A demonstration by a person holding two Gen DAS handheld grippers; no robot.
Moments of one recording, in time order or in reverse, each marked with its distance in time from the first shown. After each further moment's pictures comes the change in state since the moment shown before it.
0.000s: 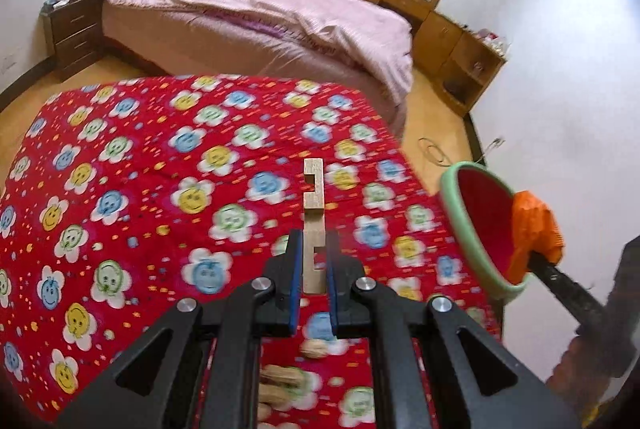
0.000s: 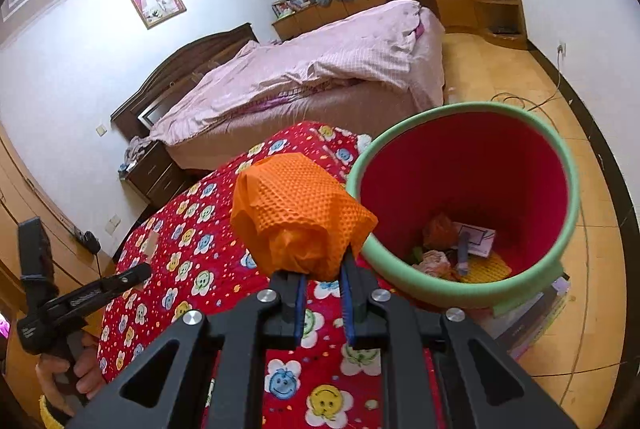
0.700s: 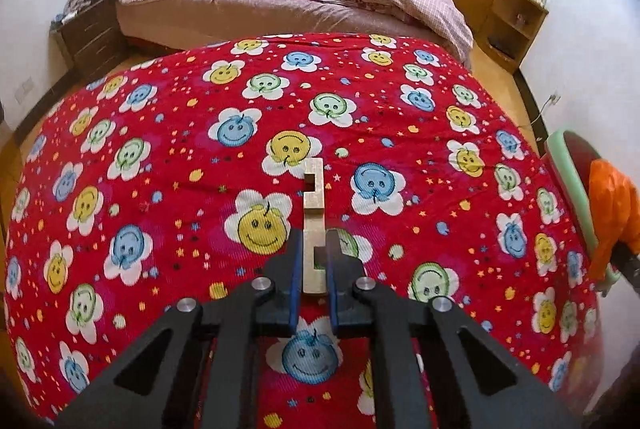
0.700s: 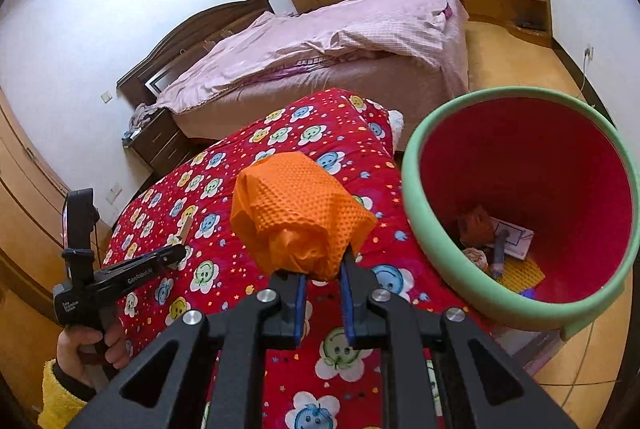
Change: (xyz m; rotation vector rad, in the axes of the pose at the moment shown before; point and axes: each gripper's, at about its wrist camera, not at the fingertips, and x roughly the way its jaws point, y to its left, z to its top) left arm 0.089 0.066 0.014 0.075 0.131 0.210; right arm 0.067 0.037 -0.005 -0.067 0.100 0.023
